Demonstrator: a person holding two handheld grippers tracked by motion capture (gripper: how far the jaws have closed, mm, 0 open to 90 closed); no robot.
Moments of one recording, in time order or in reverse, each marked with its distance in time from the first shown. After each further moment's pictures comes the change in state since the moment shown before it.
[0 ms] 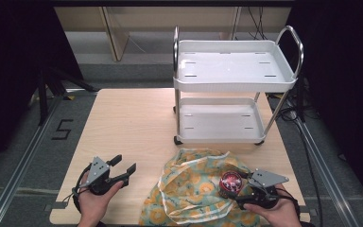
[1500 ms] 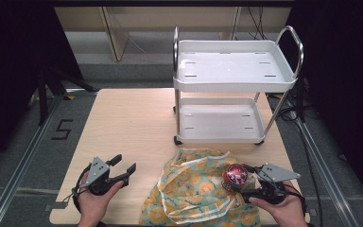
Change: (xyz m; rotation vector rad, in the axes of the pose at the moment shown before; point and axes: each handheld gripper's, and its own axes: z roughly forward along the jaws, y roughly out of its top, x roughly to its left) left arm -0.001 0.001 -0.001 -0.008 -0.004 0.008; right arm -0.010 0.012 -0.016 -0.085 -0.037 0.039
